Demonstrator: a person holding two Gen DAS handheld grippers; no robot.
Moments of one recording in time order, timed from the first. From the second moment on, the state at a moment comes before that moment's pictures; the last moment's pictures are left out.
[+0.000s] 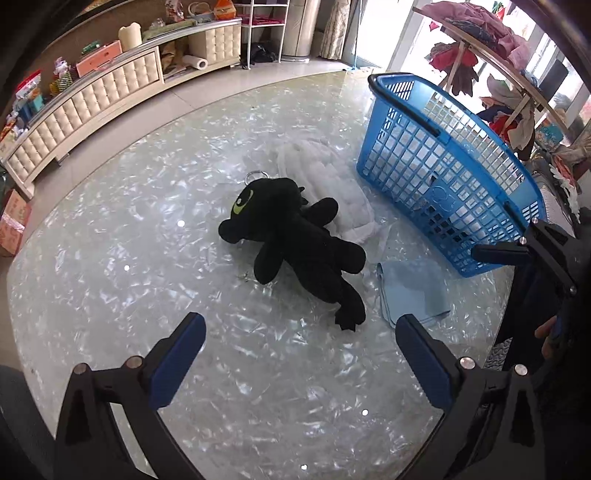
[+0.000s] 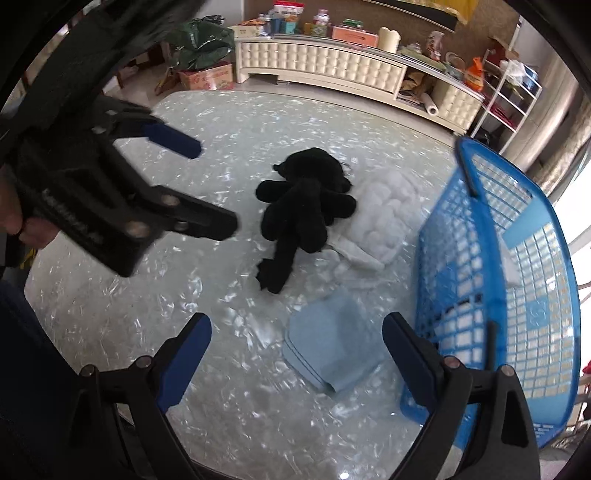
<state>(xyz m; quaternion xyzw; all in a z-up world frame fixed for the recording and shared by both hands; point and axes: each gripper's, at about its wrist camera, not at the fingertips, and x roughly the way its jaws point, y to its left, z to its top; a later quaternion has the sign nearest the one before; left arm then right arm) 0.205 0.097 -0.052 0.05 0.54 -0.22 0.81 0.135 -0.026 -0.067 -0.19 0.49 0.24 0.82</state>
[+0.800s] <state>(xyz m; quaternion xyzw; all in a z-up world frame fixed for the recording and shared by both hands) 0.266 0.066 -0.105 0.03 0.59 -0.22 0.78 0.164 -0.037 -0.142 -0.16 0.57 0.17 0.79</state>
